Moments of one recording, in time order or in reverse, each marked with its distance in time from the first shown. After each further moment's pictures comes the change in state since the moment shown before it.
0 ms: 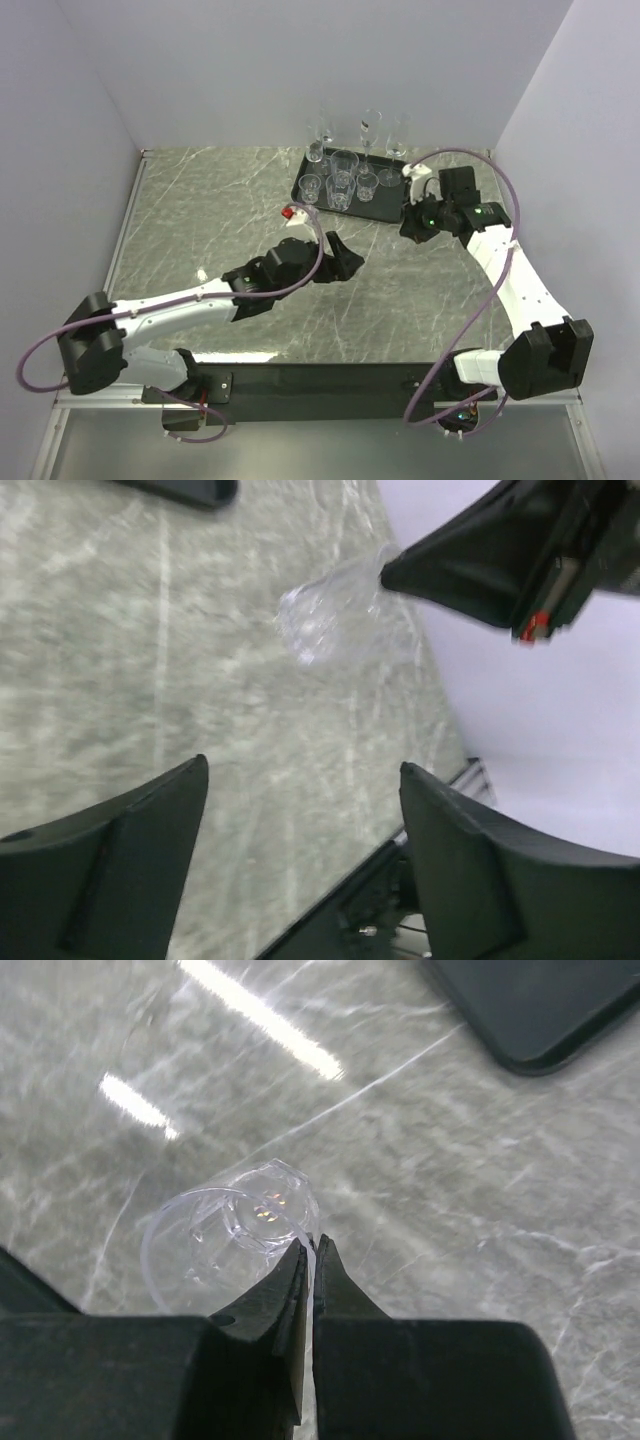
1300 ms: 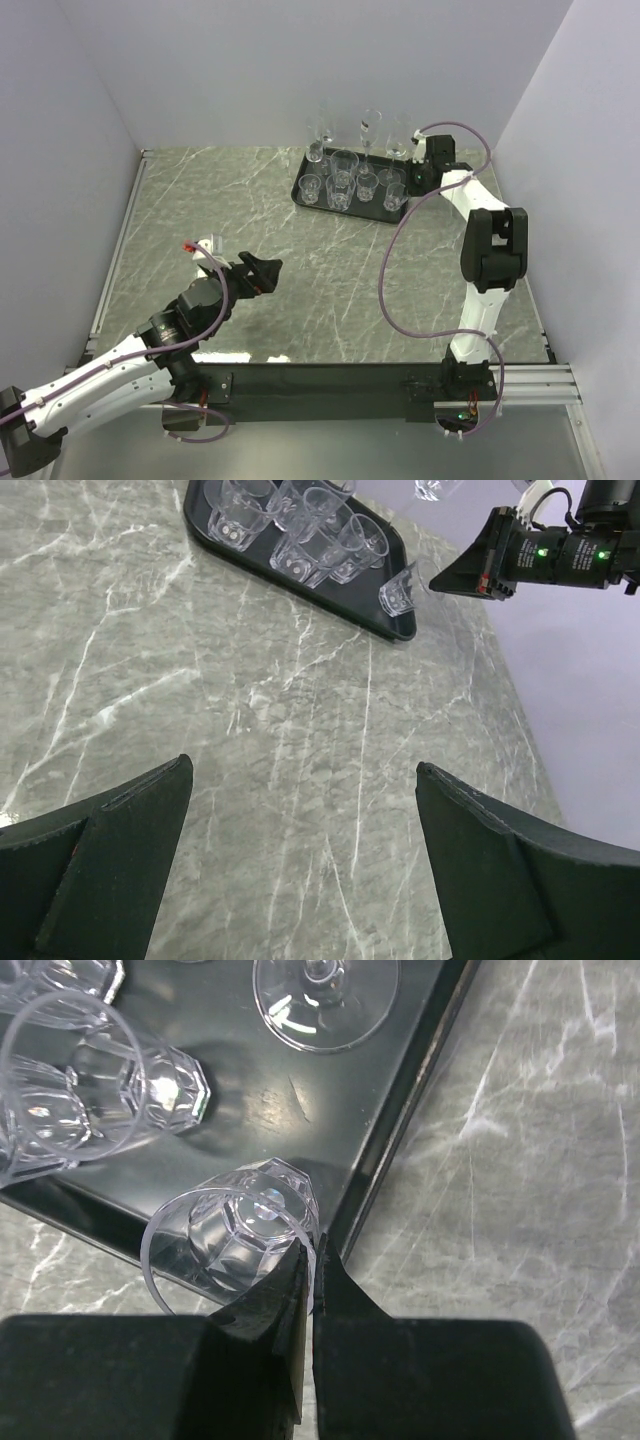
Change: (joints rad) left arm 0.120 -0.750 -0.411 -0.230 -0.301 0.142; right arm -0.146 0.731 0.397 0.358 0.204 0.288
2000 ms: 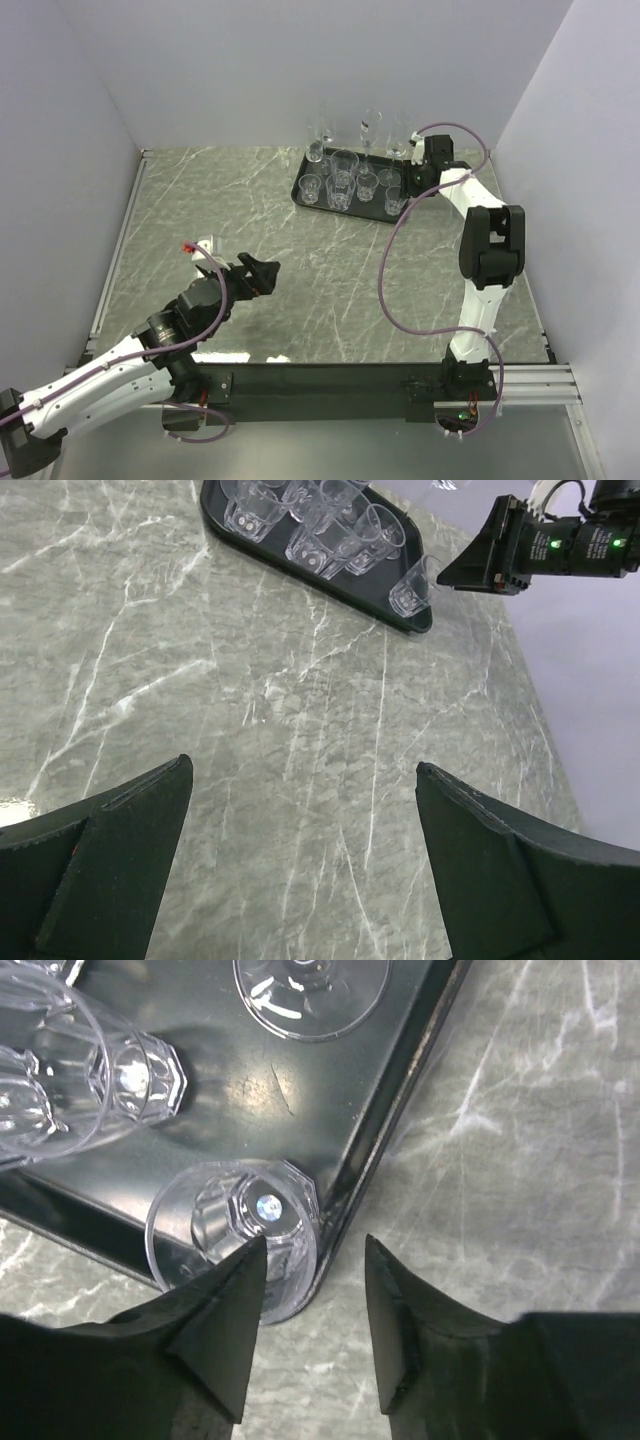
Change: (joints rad) left arm 0.000 -0.013 0.006 -0.053 -0.010 0.001; right arm 0.000 0.038 0.034 -0.041 0.016 -0.037
